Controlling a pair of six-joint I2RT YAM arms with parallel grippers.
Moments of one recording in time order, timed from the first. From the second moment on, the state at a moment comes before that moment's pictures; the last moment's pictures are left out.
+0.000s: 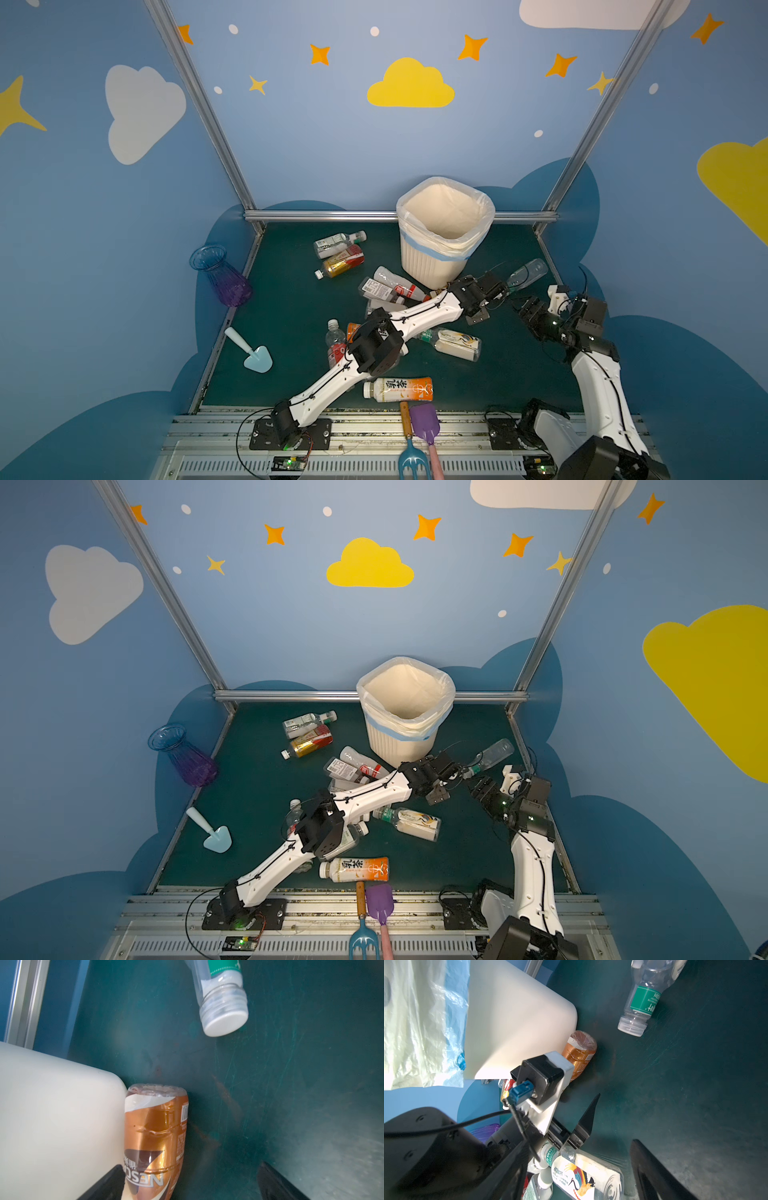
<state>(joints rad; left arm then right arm) -1.02 2.61 2.42 -0.73 -0.38 0.34 -0.33 0.92 0.63 -0.49 -0.69 0.52</state>
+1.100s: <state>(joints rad) -0.97 2.72 2.58 -0.83 -0.31 0.34 -0.35 0.89 0.67 -0.51 -0.69 0.50</state>
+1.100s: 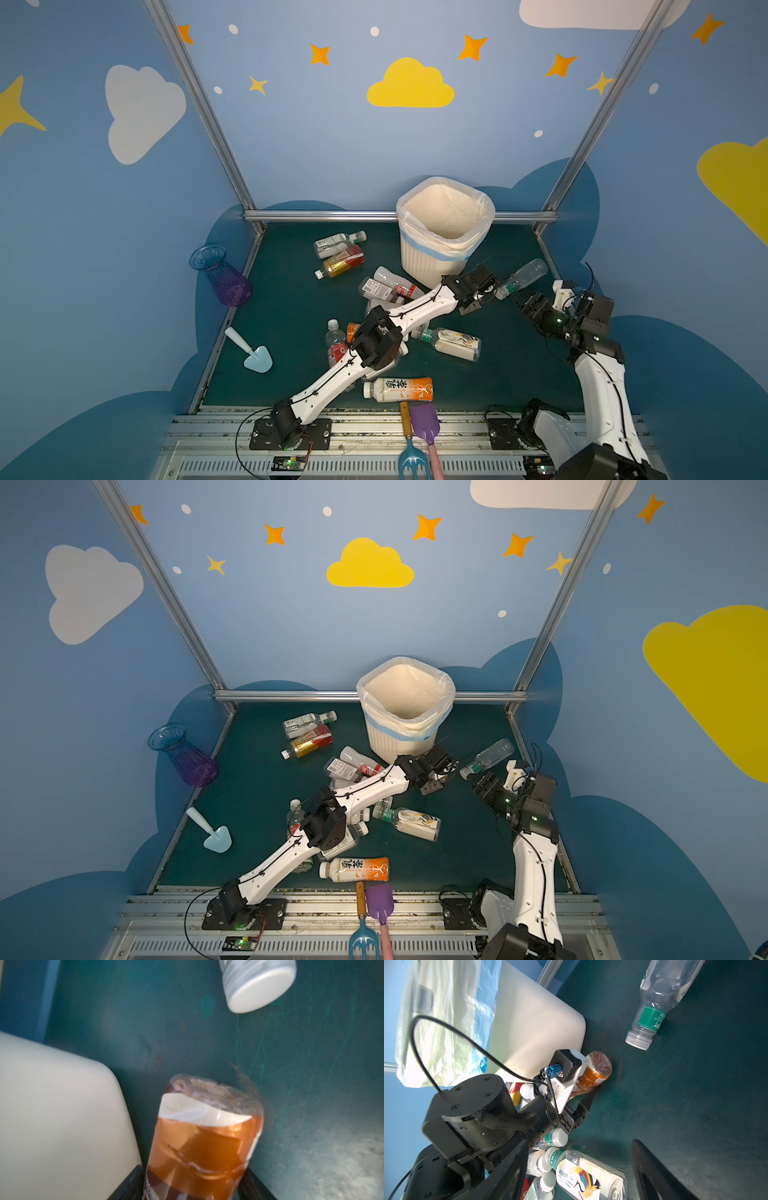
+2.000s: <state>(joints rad) -1.04 2.69 2.53 -0.89 -0.26 0.29 -0.38 0.75 0.71 -0.63 -0.70 0.49</state>
